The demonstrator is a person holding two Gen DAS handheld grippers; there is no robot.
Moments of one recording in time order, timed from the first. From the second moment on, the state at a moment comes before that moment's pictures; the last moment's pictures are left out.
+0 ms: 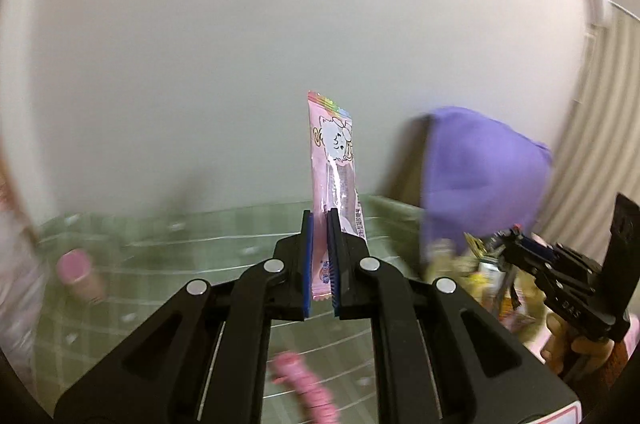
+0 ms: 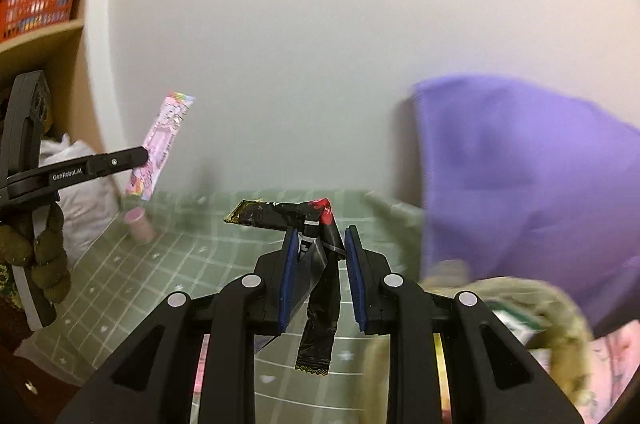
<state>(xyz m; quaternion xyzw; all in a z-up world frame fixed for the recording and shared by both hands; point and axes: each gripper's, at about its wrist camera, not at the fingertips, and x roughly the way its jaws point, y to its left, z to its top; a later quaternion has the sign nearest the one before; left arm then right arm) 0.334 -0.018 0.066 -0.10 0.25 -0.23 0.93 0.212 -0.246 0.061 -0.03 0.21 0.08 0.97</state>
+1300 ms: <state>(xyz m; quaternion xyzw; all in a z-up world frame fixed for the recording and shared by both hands) 0.353 -0.219 -0.126 0.03 0.49 -0.33 0.81 0.110 -0.392 0.015 0.08 0.25 -0.14 0.95</state>
